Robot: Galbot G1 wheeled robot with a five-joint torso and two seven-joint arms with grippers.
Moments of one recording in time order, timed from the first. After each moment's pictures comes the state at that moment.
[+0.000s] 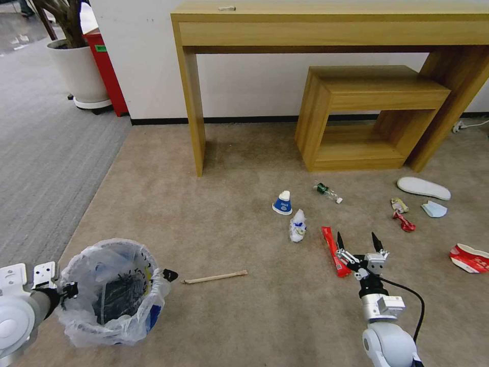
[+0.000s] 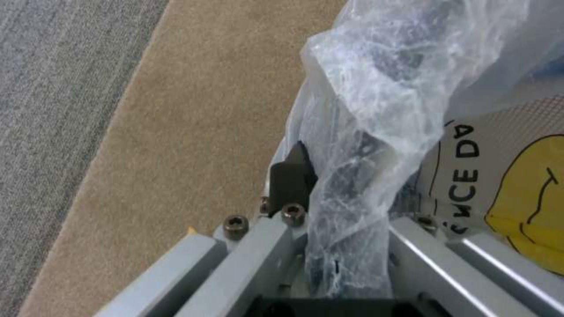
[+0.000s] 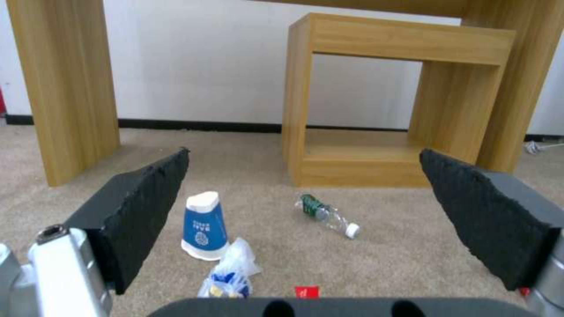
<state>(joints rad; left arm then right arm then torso) 1.74 -0.73 -0.95 -2.11 -1.38 0.74 -0.71 -1.42 1.32 0.60 1.67 0.20 0.38 0.03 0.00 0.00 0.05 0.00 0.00</state>
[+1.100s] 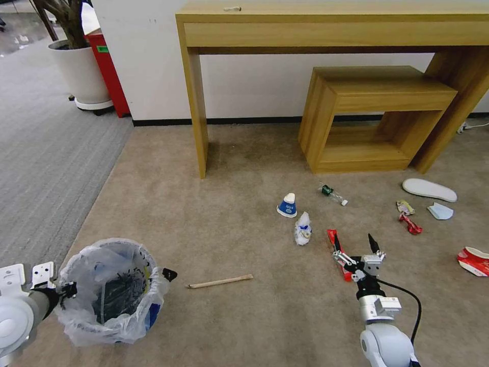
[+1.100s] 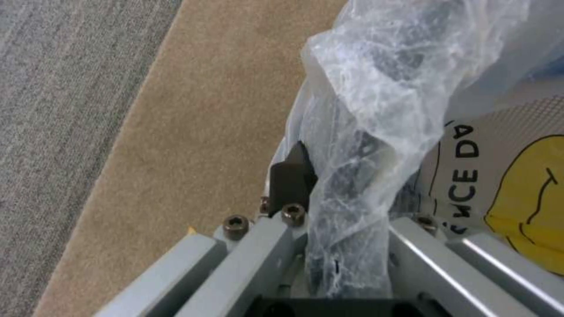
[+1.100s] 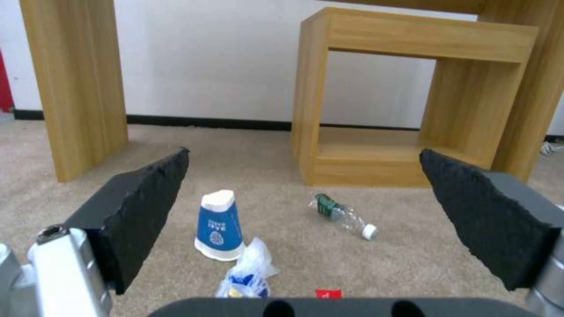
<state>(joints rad) 1.73 -0.74 -0.95 -2.10 -1.37 0.74 -0.69 -1.42 1.33 0.59 1.66 0.19 0.39 0.02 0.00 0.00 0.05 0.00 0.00</state>
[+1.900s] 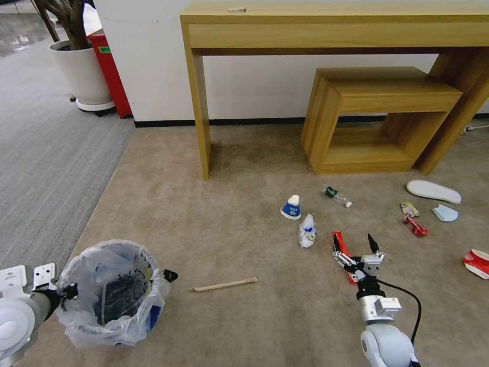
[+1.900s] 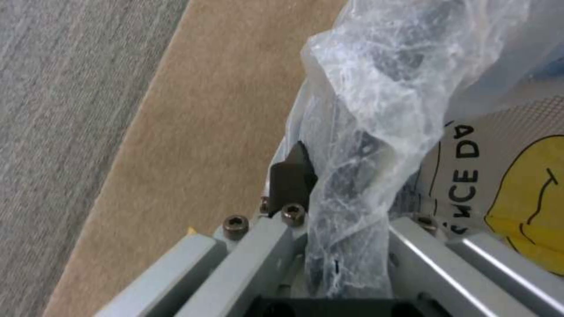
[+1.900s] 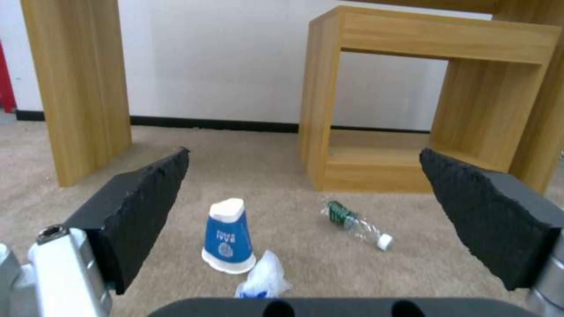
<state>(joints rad) 1.74 -0.75 -0.95 -2.10 -1.35 0.74 -0.68 -1.42 1.32 0.59 1.66 0.19 0.39 0.01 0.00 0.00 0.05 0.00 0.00</state>
